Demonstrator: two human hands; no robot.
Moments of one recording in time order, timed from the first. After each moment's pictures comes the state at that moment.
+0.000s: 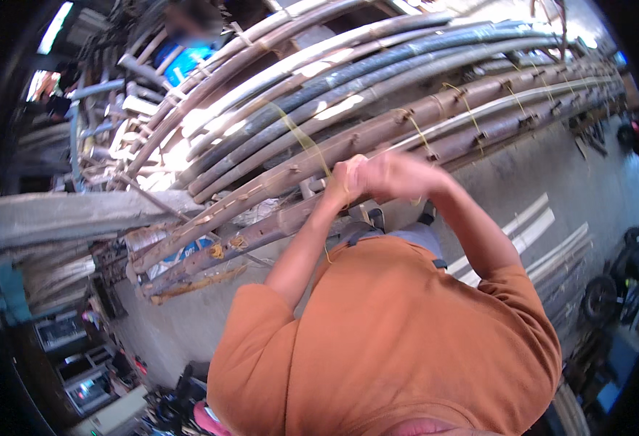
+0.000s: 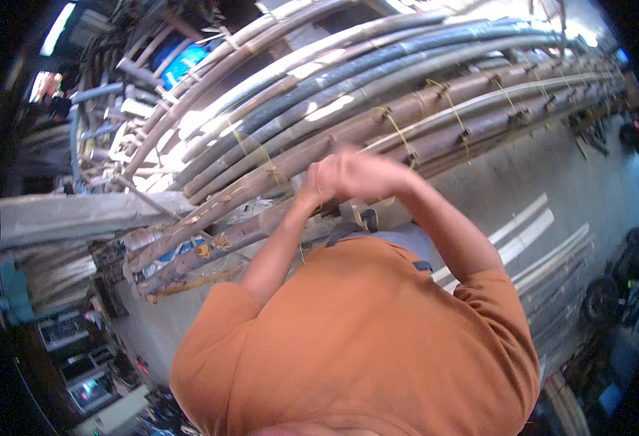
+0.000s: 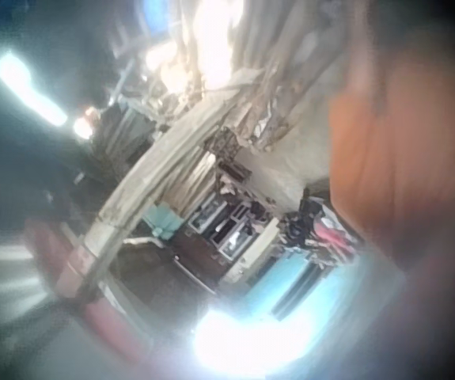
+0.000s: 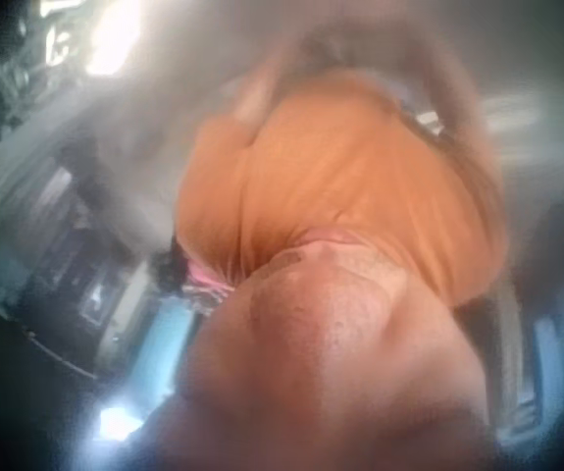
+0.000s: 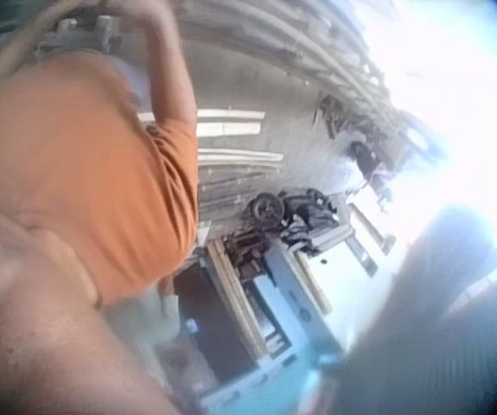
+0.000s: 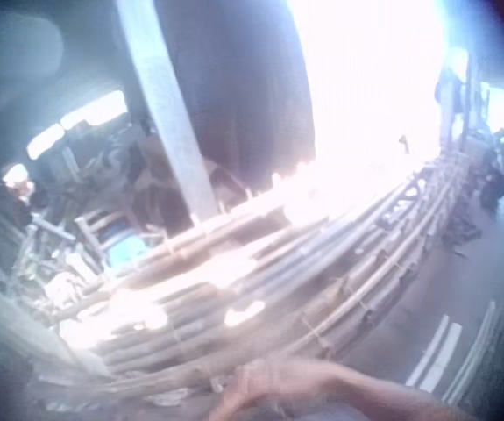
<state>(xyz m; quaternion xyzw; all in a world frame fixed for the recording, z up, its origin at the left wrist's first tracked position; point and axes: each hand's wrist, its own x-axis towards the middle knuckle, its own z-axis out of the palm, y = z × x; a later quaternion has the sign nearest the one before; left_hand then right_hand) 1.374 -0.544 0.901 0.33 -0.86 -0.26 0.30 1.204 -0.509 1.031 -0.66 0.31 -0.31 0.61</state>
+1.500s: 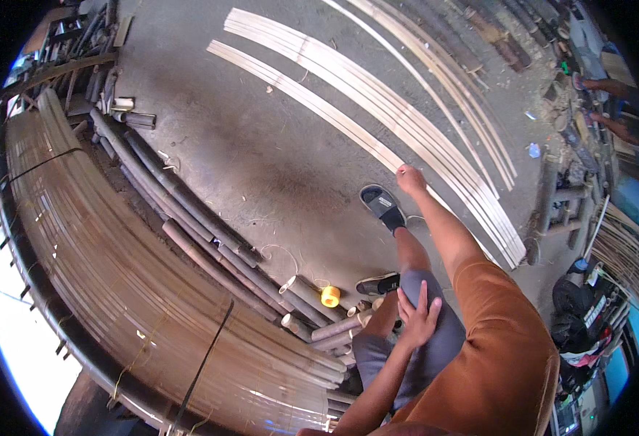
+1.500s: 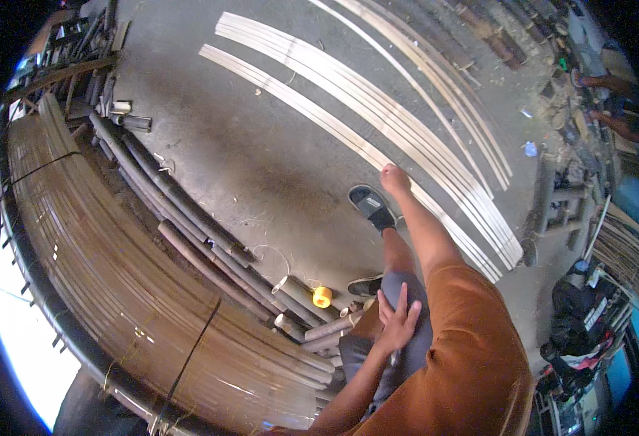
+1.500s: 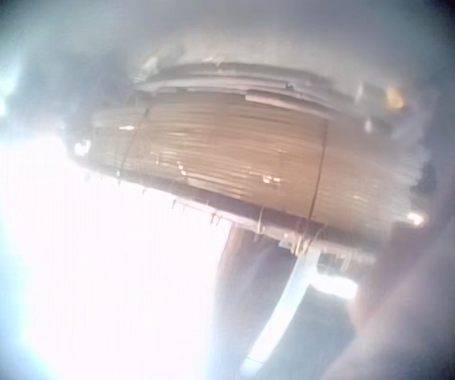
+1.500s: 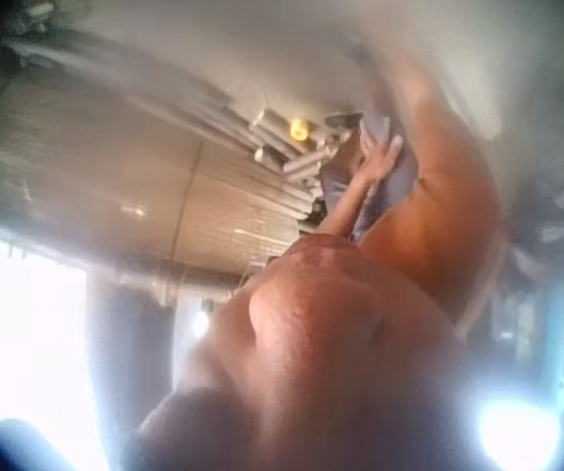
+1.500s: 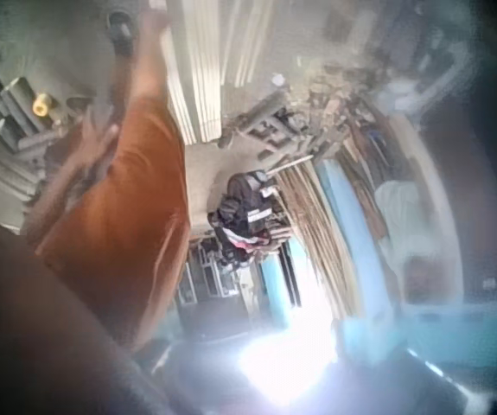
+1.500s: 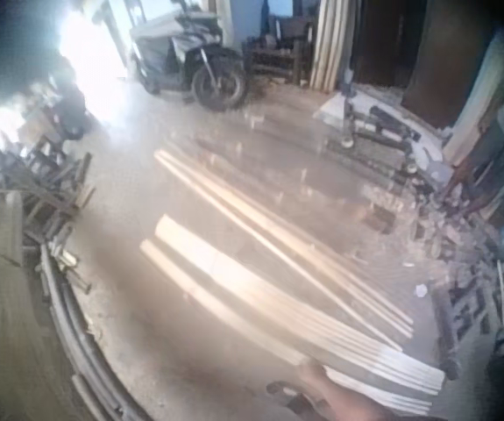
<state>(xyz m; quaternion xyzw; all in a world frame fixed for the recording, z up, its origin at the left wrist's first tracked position) 1.001 -0.134 0.544 0.05 -0.71 -0.33 -0.62 0.862 0.056 0.202 0.44 0.79 -0.34 0.25</state>
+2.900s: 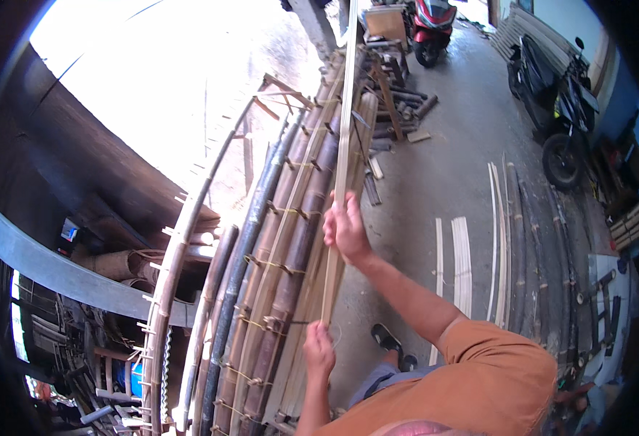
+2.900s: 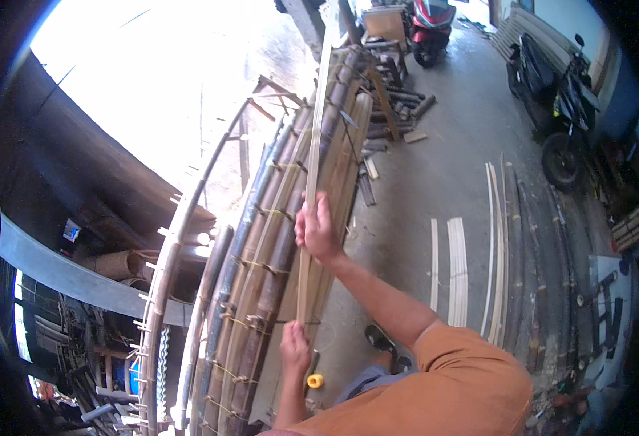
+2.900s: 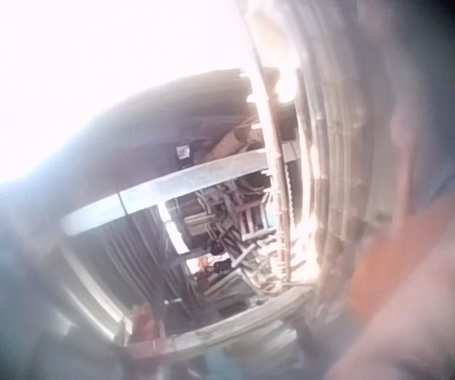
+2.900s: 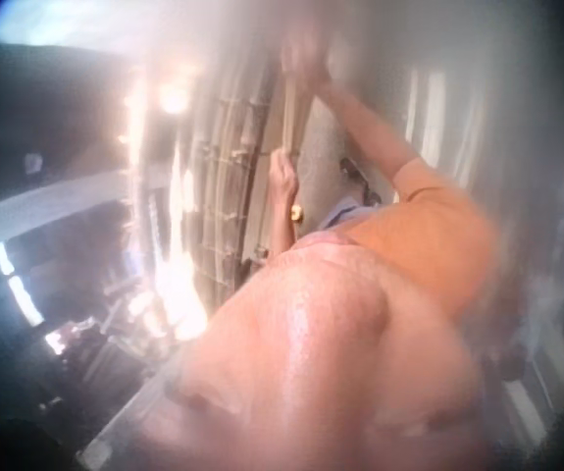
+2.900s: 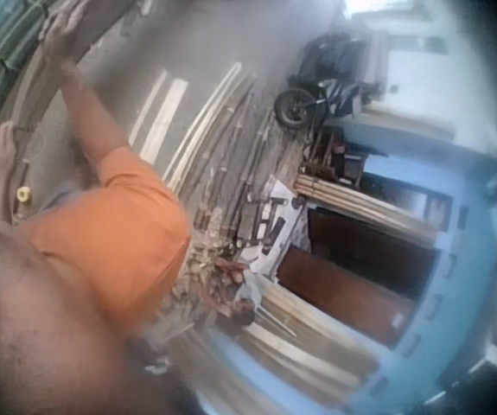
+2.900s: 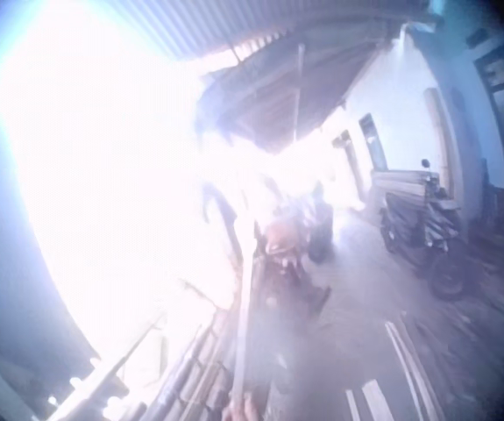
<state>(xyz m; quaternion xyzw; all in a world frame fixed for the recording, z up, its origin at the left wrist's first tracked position) 0.811 -0.386 0.971 0.40 -0.78 -0.45 0.13 0.552 -0.376 1.043 -0.16 0.37 -0.89 0.23</state>
